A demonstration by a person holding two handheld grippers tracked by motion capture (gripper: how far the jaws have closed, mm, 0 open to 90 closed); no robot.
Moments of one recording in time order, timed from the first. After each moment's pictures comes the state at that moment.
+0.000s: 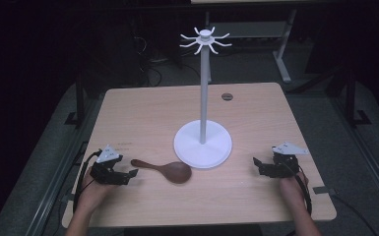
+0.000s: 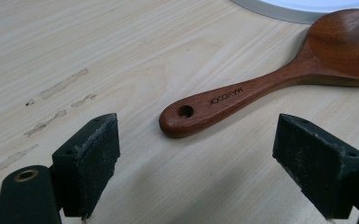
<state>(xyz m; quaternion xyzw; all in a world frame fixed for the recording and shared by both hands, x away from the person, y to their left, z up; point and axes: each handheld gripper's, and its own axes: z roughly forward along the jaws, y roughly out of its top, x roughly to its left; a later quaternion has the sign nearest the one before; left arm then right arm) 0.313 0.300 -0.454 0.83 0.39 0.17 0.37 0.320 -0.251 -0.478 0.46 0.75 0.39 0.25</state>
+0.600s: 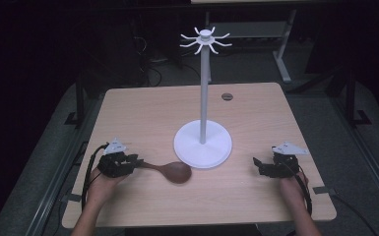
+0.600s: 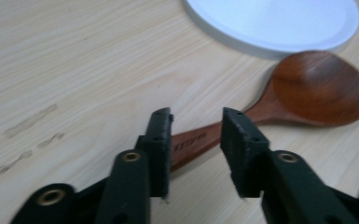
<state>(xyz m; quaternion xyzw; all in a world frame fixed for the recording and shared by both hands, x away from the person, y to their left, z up) 0.324 0.272 -0.433 0.83 0.38 0.14 0.38 0.320 -0.252 -0.478 0.46 0.75 0.39 0.25</state>
